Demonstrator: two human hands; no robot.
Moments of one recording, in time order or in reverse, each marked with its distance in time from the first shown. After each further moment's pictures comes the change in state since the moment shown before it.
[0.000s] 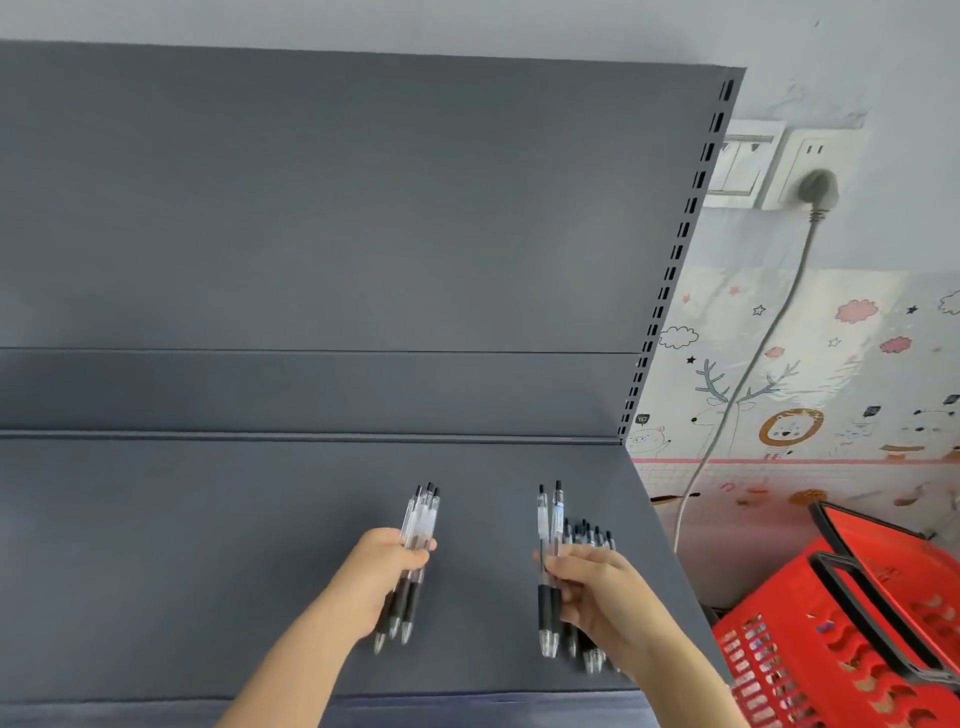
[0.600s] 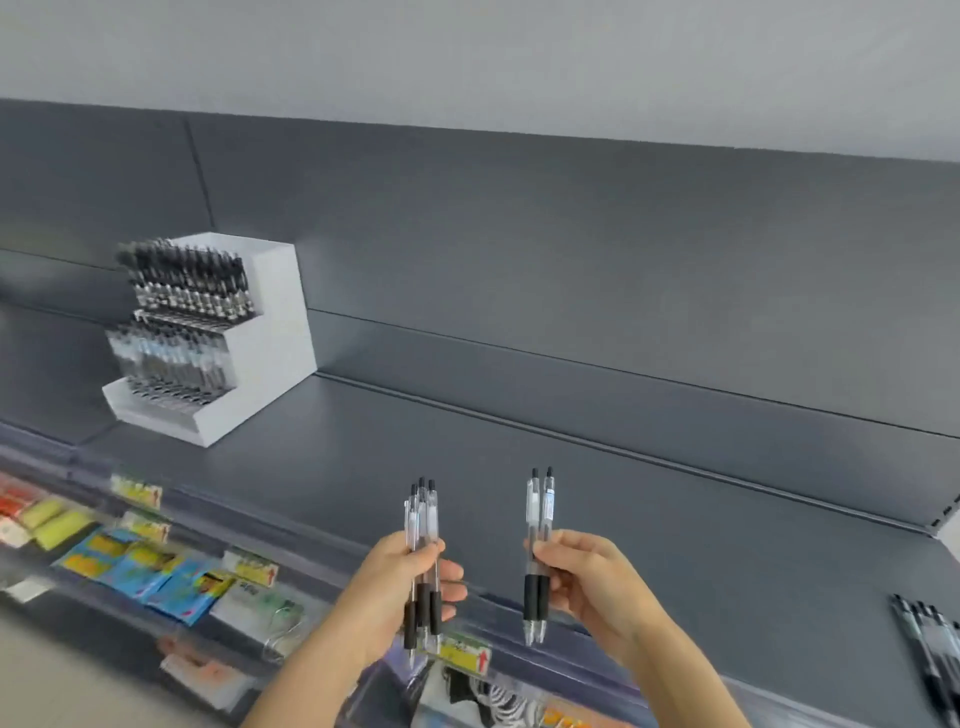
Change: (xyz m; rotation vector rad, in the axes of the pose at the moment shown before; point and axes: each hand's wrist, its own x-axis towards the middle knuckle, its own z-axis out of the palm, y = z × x) left_hand -0.147 -0.071 -0.304 -0.438 0.203 0.061; right_hand -0.031 0.079 0.333 -0.244 -0.354 -0.046
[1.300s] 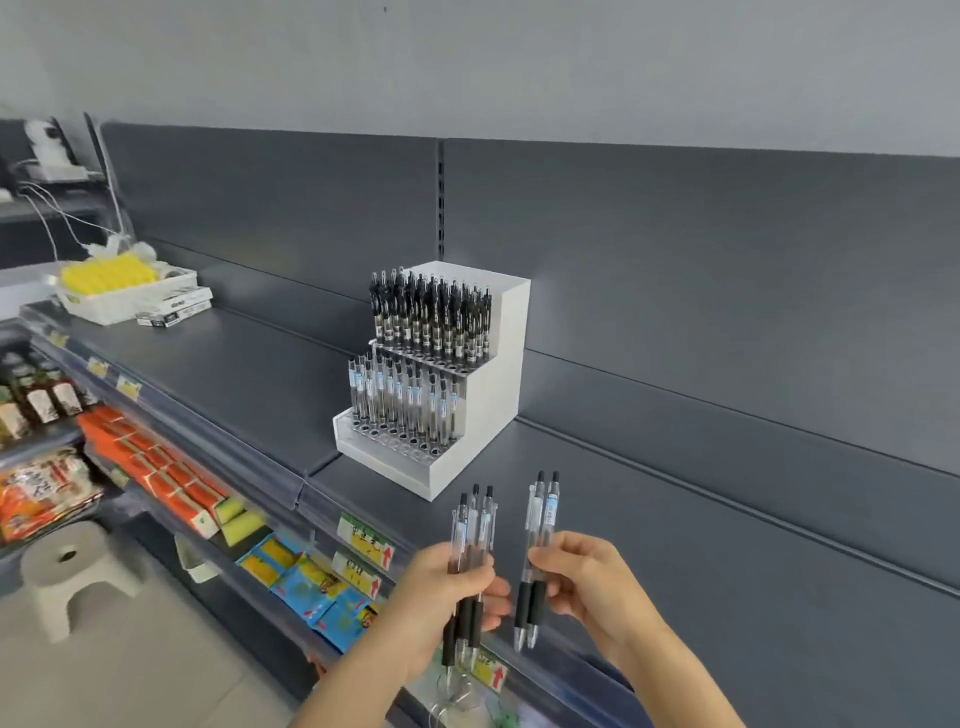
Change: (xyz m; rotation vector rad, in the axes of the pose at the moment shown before) left_hand 0.057 0.073 -0.252 -0.051 0.114 0.075; right_hand 0.163 0.009 0.276 -0.154 -0.171 0.002
